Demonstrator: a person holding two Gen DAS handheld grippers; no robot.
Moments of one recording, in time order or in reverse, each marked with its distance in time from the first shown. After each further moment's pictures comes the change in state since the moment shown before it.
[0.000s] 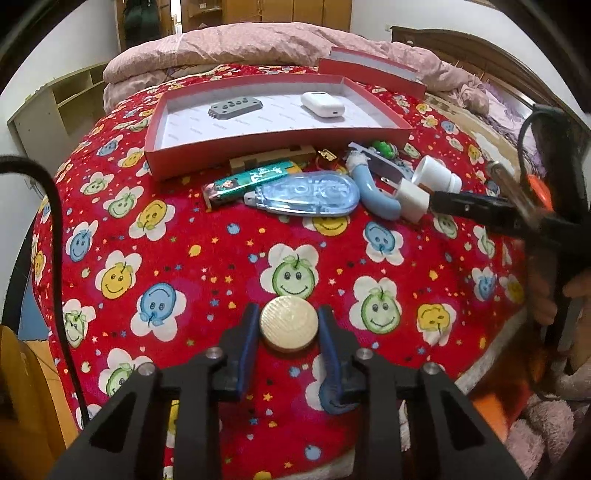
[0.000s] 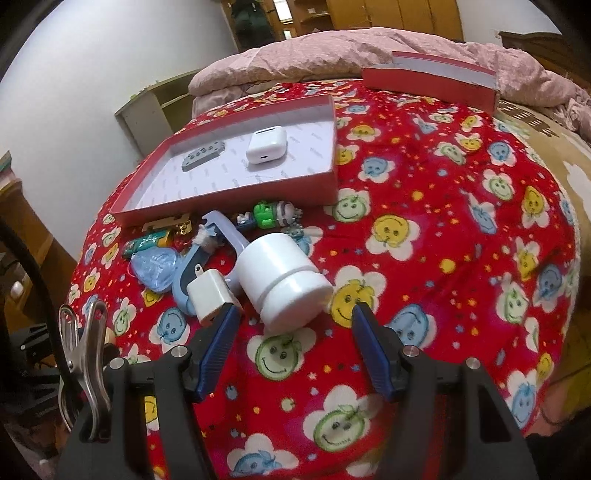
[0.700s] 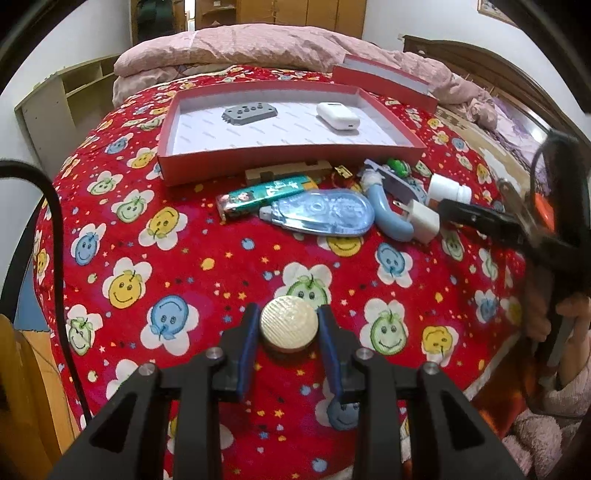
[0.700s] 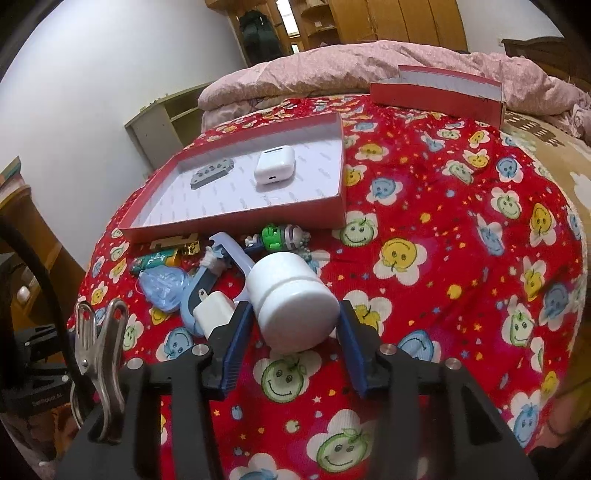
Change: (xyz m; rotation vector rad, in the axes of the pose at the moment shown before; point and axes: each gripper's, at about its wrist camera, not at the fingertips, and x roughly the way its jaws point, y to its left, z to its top) left arm 0.000 0.013 0.011 -0.060 -0.008 -0.002; right arm -0.003 -0.002 0.006 -0.003 -0.063 0.030
